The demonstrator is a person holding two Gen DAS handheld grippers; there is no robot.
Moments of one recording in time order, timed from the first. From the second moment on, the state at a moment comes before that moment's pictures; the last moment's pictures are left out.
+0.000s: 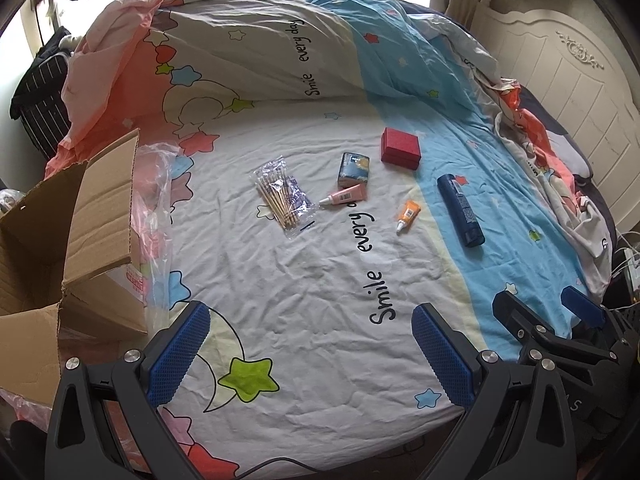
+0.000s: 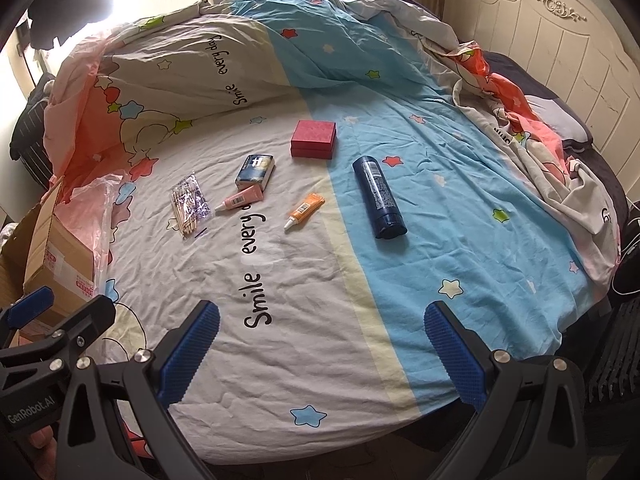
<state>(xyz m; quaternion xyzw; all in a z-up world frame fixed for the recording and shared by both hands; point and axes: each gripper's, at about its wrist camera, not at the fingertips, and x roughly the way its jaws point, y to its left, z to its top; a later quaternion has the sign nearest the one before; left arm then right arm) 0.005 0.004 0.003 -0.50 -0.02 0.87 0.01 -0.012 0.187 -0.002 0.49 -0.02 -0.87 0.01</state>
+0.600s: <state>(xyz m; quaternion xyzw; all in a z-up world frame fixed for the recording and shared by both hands) 0.002 0.001 -0.005 -0.52 -0.03 0.85 0.01 -0.012 0.190 -0.004 0.50 -0.02 -0.87 0.03</state>
